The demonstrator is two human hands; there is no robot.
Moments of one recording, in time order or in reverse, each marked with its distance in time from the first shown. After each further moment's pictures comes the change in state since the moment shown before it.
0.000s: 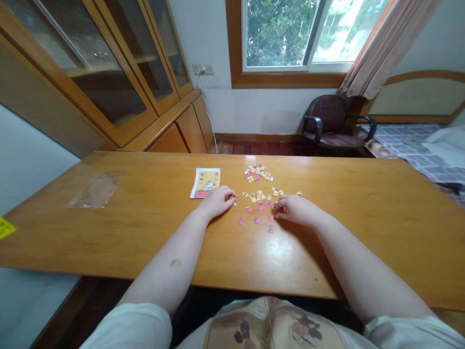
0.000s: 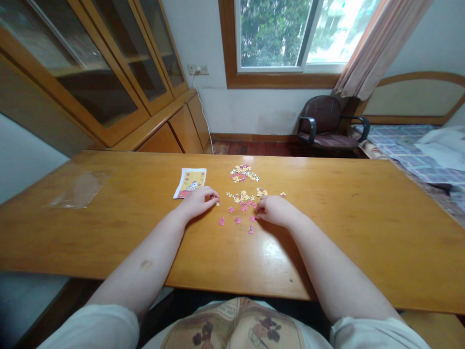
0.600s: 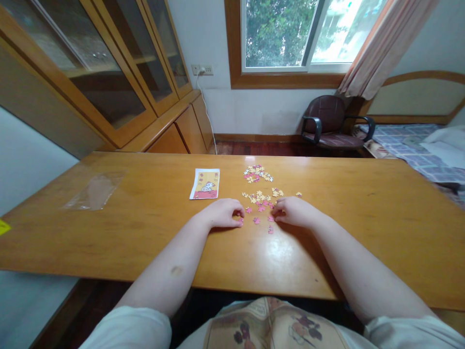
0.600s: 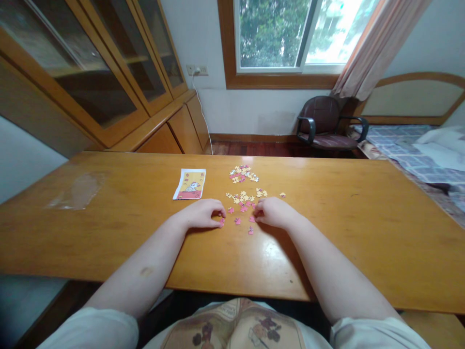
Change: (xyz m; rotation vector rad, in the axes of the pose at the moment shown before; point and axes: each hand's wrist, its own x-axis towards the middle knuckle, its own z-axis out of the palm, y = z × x) left_hand -0.012 0.025 0.002 -0.040 -0.324 0.194; right_hand 0.002 -0.002 0.002 -0.029 -0.017 -0.030
